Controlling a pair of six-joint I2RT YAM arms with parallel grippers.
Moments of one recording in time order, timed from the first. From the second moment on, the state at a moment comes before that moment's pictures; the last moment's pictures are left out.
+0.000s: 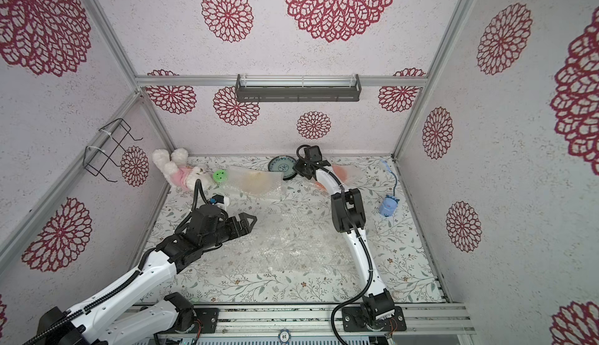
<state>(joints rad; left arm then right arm) -0.57 1.00 0.69 -0.32 0.05 -0.81 0.35 2.70 2.42 -0.44 -0.24 0.86</state>
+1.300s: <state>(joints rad) -0.50 1.09 0.68 -0.27 0.08 -0.84 0.36 2.64 2.33 -0.43 -0.28 0.80</state>
